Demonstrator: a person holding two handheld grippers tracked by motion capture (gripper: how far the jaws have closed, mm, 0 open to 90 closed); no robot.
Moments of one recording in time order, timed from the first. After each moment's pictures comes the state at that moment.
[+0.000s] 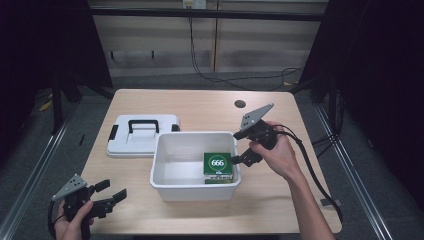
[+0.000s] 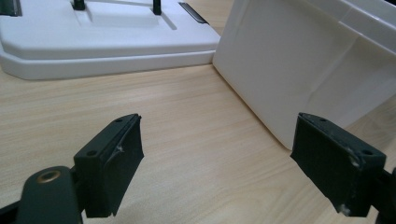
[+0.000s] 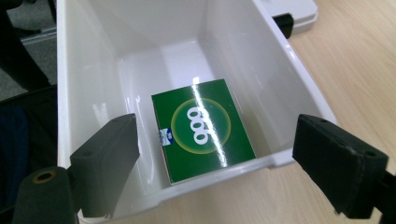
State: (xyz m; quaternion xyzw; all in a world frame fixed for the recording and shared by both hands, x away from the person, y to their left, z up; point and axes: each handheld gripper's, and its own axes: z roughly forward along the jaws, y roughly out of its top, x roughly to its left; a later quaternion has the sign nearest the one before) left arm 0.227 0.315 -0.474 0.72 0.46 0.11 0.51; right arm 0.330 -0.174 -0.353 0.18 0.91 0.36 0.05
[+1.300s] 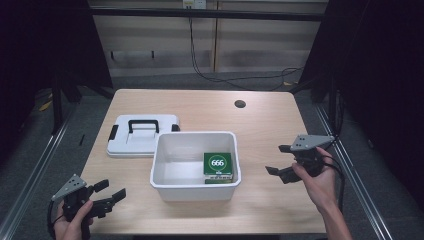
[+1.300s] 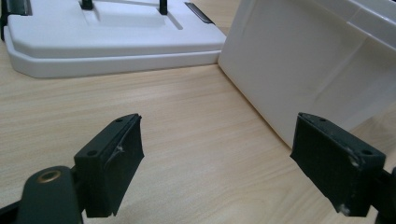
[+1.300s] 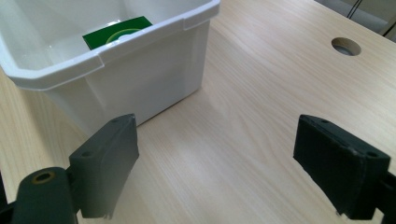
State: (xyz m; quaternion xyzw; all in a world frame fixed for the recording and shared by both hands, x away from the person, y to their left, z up) left arm 0.226 0.316 -0.474 0.72 0.46 0.12 0.50; right arm 0.263 -0.280 -0.392 0.33 0.84 0.40 0.16
